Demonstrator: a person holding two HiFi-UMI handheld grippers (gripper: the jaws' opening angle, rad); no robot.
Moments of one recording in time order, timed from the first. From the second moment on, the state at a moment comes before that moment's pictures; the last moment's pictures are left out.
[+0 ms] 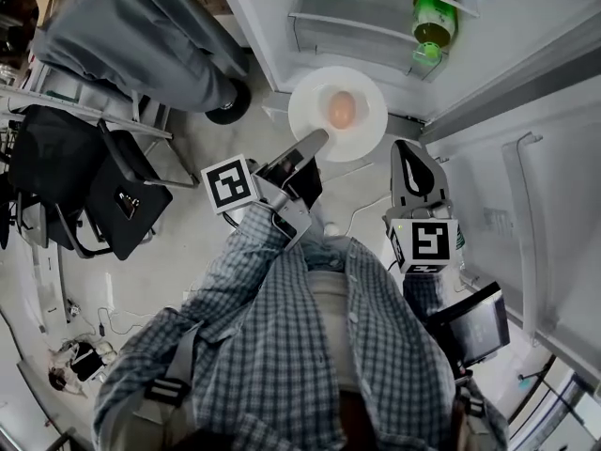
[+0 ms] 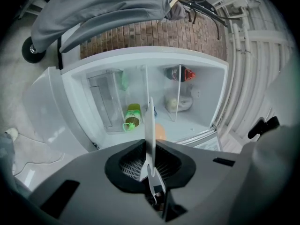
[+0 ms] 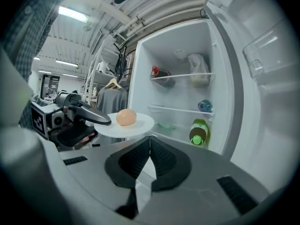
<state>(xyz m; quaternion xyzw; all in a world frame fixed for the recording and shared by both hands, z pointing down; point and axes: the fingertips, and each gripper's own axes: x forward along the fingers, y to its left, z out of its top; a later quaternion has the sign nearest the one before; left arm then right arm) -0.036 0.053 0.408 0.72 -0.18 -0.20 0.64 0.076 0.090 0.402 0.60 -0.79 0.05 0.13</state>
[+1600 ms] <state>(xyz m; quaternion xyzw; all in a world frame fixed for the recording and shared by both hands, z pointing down) 0.026 -0.100 0.384 0.72 -0.13 -0.18 0.66 0.121 -0.065 0.348 0.63 -0.76 -0.07 0.16</state>
